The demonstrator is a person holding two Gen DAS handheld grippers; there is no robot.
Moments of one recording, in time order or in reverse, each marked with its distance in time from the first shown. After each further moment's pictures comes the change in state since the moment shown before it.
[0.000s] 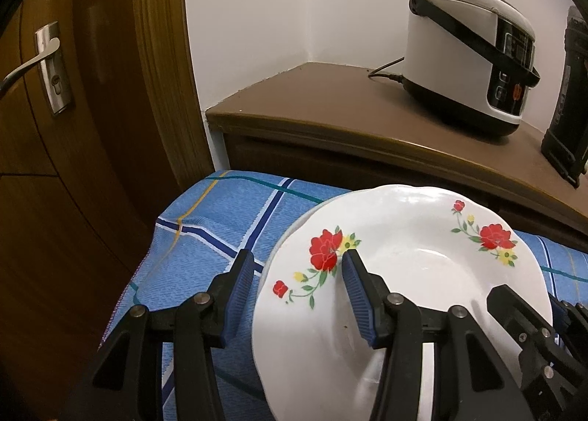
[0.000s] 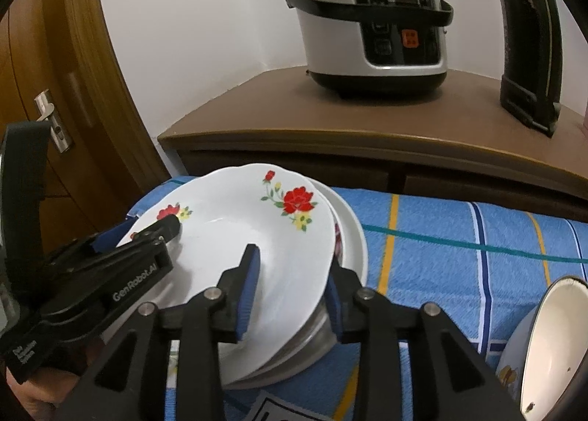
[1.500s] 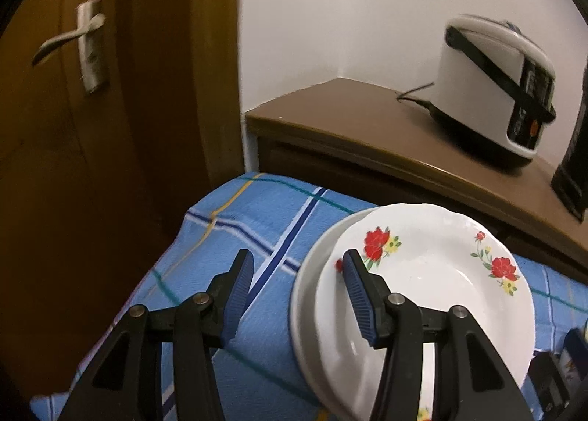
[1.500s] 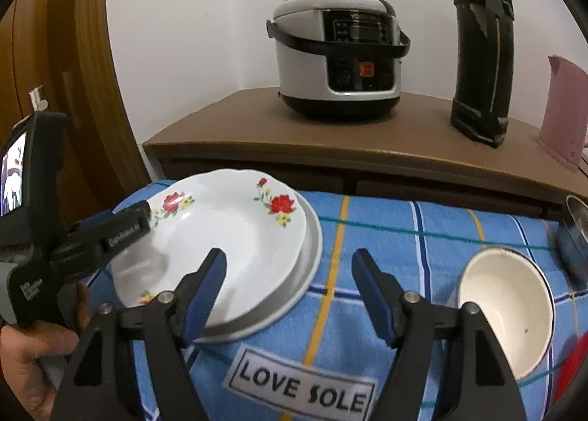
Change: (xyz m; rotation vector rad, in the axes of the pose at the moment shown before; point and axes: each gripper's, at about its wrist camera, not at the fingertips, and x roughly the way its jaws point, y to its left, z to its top) left arm -0.018 0.027 -0.008 -0.144 -0.050 0.039; right arm -0.048 0.007 -0.022 -0.027 -0.077 -0.149
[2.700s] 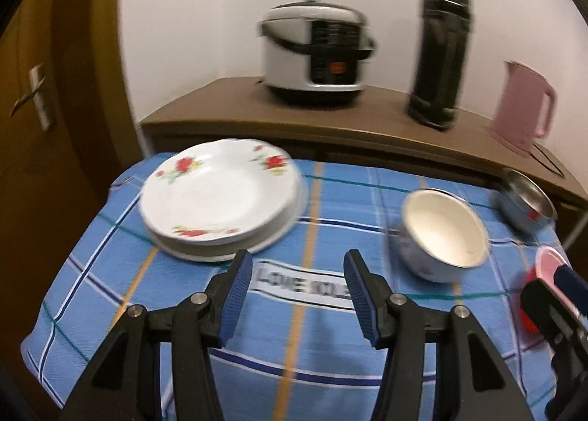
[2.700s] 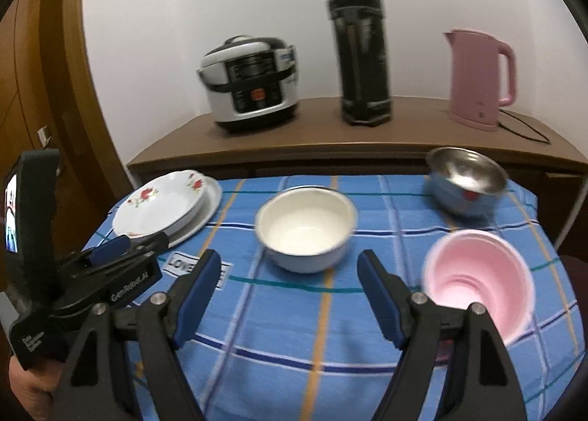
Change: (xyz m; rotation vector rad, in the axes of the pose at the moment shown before) left arm -0.150 -0.132 -0.097 0.265 0.018 -0.249; right arm -0.157 -0.116 -0.057 0.121 -0.055 -0.079
